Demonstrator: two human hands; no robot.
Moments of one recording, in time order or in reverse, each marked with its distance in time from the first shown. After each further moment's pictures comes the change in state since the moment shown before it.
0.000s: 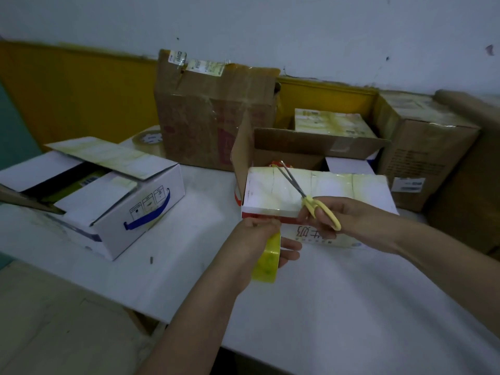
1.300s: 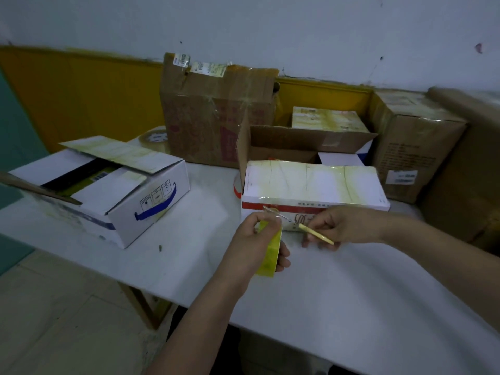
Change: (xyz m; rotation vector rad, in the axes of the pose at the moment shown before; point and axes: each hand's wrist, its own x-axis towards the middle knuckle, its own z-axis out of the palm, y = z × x) left_hand -0.021 -0.028 -0.001 0.109 0.103 0.143; right_hand -0.003 0.015 0.000 -0.446 -0.200 0.129
